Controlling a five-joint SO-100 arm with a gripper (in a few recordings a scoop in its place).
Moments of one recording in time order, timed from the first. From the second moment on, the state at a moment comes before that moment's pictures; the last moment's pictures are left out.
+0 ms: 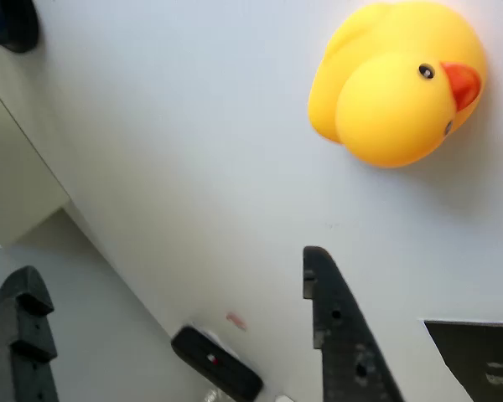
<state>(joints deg) 57.2 129.4 107.3 74.7 -31.6</state>
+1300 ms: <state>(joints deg) 32.9 136.1 108.0 78.7 -23.1</state>
